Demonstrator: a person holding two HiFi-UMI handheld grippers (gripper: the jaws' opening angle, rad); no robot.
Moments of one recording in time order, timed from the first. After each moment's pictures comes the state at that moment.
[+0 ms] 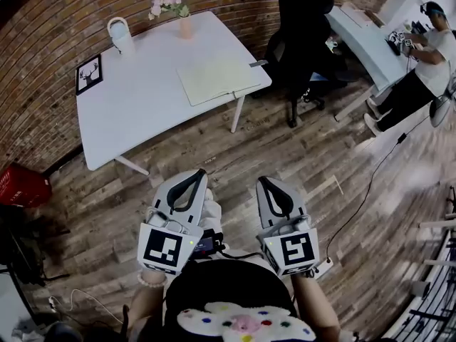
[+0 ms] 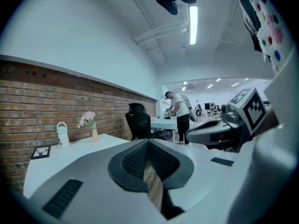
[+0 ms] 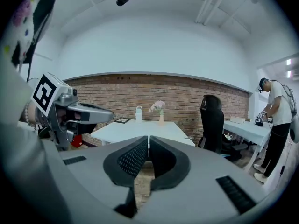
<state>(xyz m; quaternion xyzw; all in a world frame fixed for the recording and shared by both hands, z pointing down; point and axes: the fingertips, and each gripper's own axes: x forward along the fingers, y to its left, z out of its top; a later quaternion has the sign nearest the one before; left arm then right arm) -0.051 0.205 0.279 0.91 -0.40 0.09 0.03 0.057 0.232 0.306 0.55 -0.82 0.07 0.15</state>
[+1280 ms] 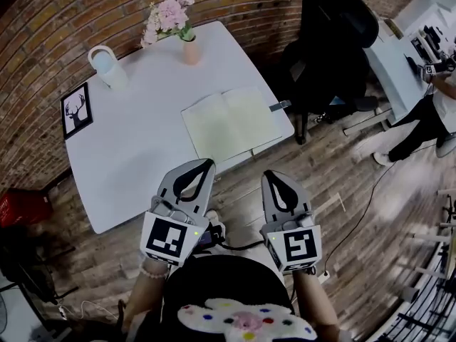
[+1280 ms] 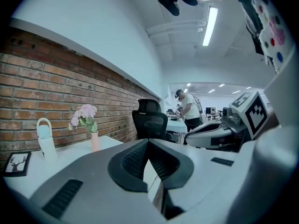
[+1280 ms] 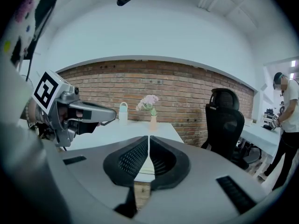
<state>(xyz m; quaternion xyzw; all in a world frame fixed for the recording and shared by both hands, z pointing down) -0.059 -0.057 0.289 0.92 -0.38 0.09 0.07 0.040 -0.028 0.304 0.57 -0.81 0.07 0.15</state>
